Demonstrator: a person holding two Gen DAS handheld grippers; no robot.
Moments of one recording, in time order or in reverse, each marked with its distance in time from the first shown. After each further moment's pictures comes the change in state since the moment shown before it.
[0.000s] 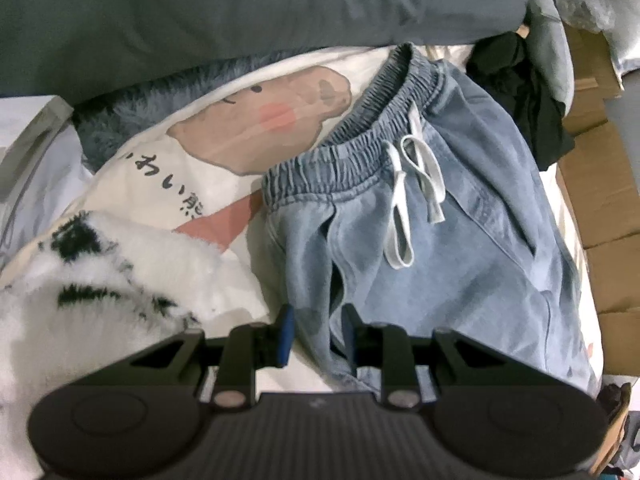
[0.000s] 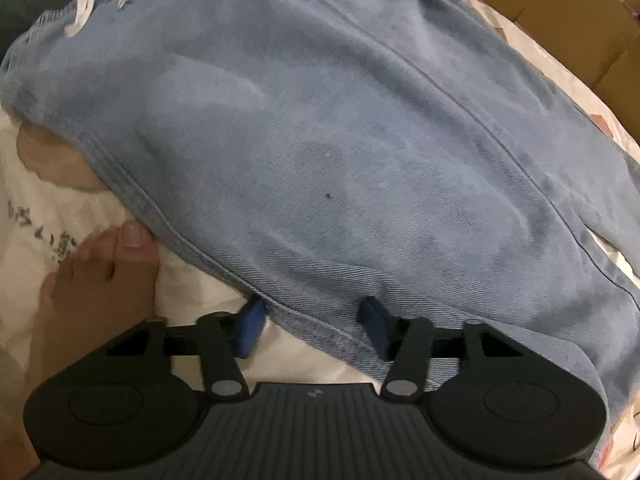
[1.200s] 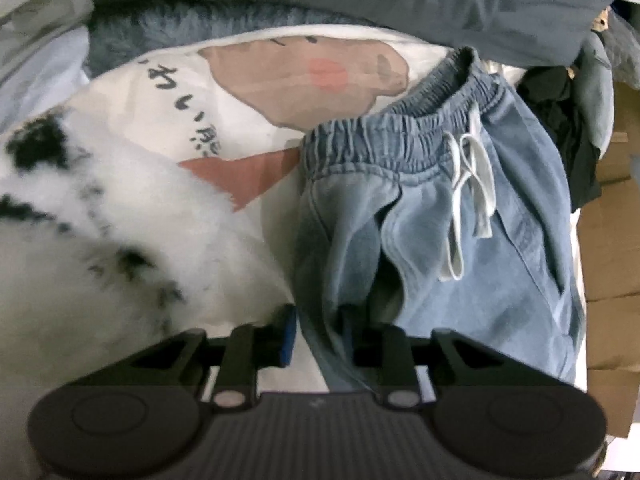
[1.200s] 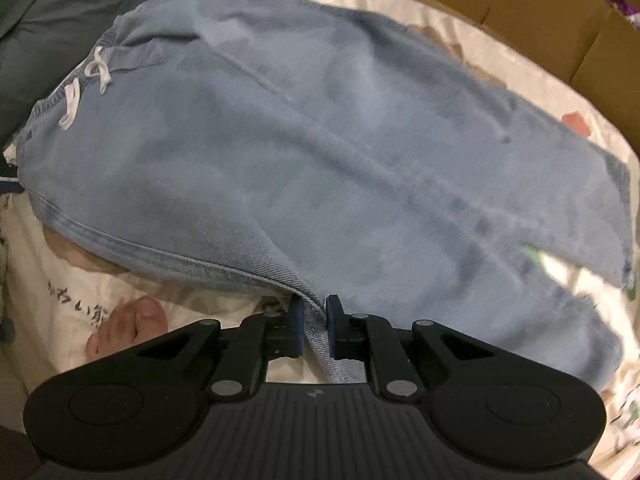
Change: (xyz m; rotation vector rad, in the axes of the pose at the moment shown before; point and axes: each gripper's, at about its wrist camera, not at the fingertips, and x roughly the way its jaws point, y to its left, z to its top) left arm 0.067 0.031 -0.018 -0.181 -0.032 -0.045; right arm -0.035 -0.052 0.050 0.044 -0.003 0.082
